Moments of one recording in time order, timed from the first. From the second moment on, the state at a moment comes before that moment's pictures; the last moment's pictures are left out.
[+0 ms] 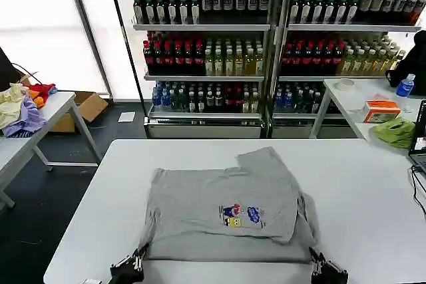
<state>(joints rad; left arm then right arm) 1.83 -1.33 -0.62 -2.19 -0.29 0.42 0.08 -1.93 1.24 0.63 2.26 0.33 -0.36 0.11</state>
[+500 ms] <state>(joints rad) 1.90 -1.31 -0.74 -2.30 -0.32 0.53 0.06 -1.88 1.19 0.75 2.29 0.45 -0.34 0.11</state>
